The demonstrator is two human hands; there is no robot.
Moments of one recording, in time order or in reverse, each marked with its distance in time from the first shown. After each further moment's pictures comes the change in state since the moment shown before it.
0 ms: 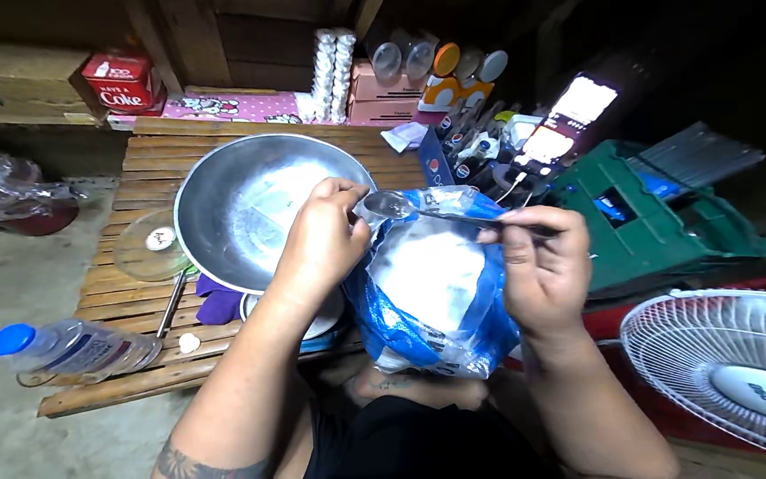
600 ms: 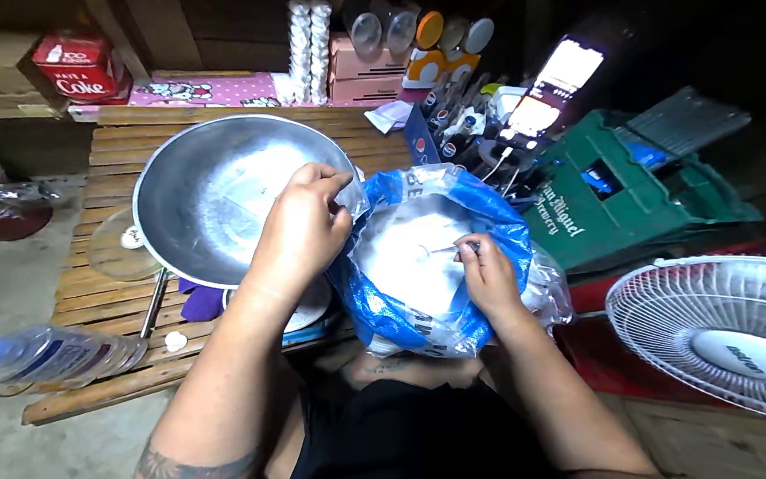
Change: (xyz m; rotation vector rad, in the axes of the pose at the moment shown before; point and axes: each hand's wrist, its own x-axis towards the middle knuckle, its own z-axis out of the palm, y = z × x) left_hand 0.002 -0.001 0.005 0.088 -0.062 0.051; right_hand -0.093 0.070 -0.010 -0.463 -0.239 0.474
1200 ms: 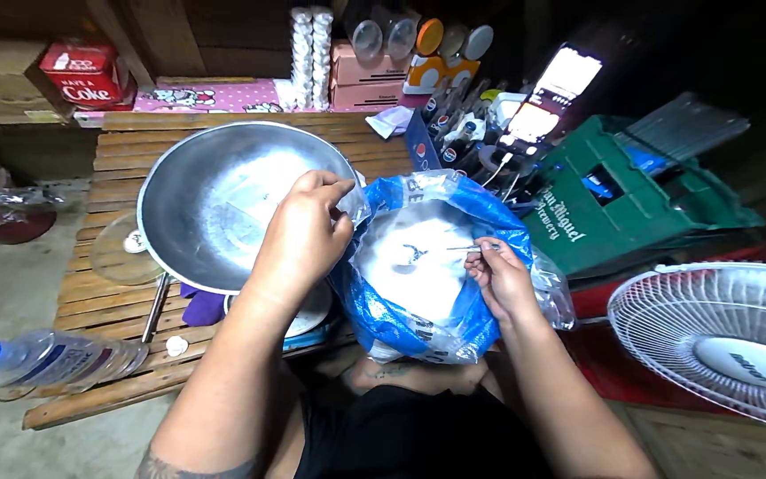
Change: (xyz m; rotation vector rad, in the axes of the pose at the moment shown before) left_hand 0.001 -0.002 0.001 0.005 0.007 0.019; right_hand 0.007 0.009 -0.002 0.994 0.107 0.660
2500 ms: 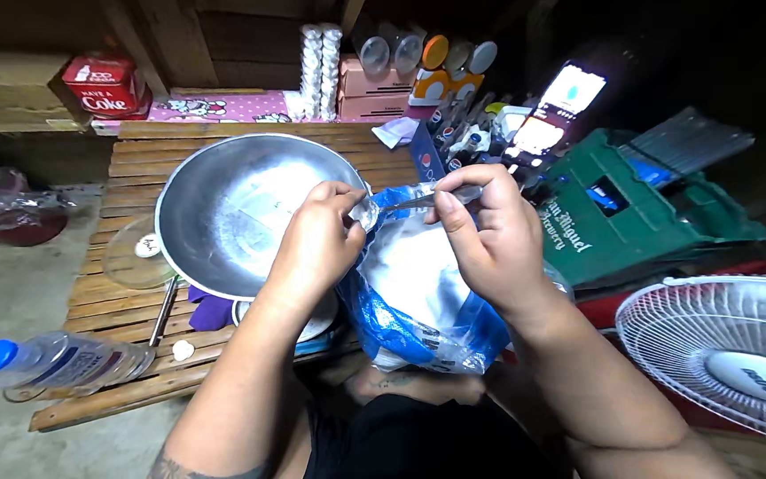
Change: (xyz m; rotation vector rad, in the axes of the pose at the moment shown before) left_hand -0.002 0.005 0.000 -0.073 0.012 -0.028; right_hand -0.033 -0.120 0.109 -0.596 -0.327 -1.067
